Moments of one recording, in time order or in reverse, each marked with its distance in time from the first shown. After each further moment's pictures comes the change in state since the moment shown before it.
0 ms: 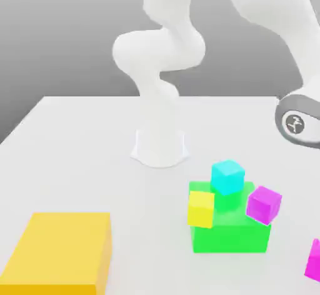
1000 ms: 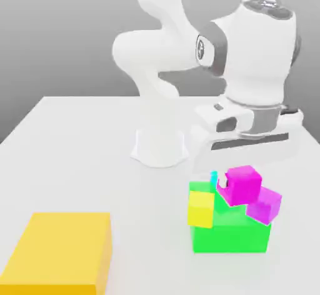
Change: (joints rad) arm -0.221 -0.723 -0.099 -0.434 0.304 -0.267 0.307
